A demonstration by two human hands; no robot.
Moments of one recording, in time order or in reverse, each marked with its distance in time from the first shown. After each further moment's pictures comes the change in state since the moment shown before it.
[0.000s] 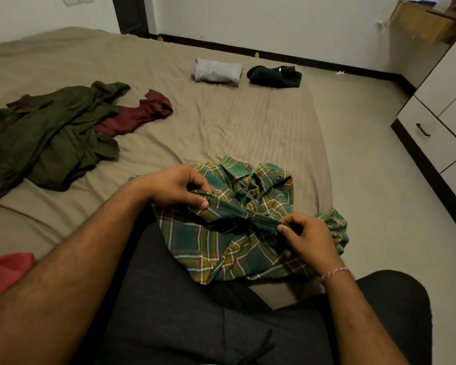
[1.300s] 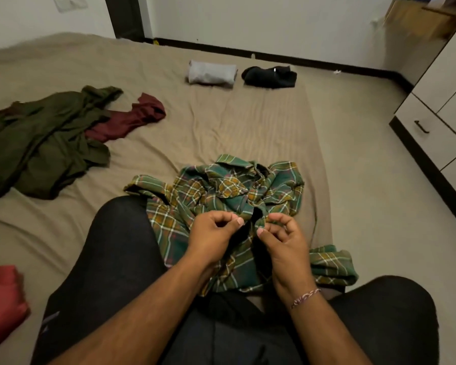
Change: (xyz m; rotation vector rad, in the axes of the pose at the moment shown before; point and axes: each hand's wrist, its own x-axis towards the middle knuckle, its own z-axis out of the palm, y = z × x) left_hand 0.037 0.025 0.157 -0.564 0.777 -0.269; right_hand -0.024 -0.050 0.040 1.048 0.181 0.316
